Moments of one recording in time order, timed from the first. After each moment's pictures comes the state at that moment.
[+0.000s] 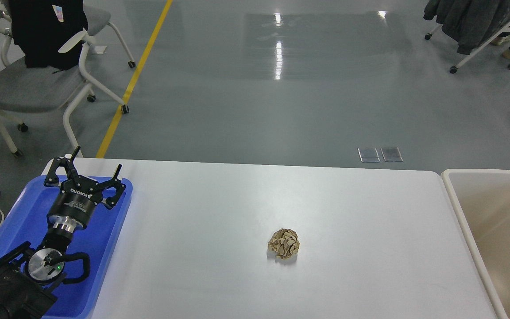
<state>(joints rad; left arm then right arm) -0.48 0.35 -0.88 -0.46 -0.17 -0.78 -0.41 0.92 -1.01 -0.48 0.67 0.10 0.06 -0.02</state>
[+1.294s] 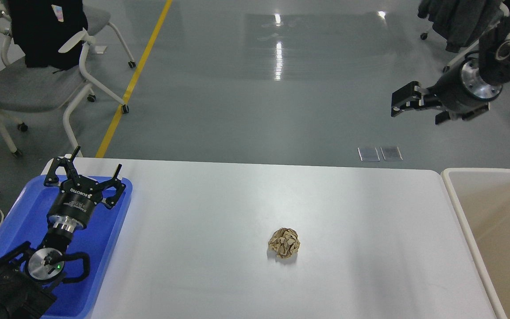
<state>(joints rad) -0.48 0.35 -0.88 -0.46 -0.17 -0.78 -0.41 1.94 -0.44 -0.99 0.89 -0.31 0.65 -0.02</state>
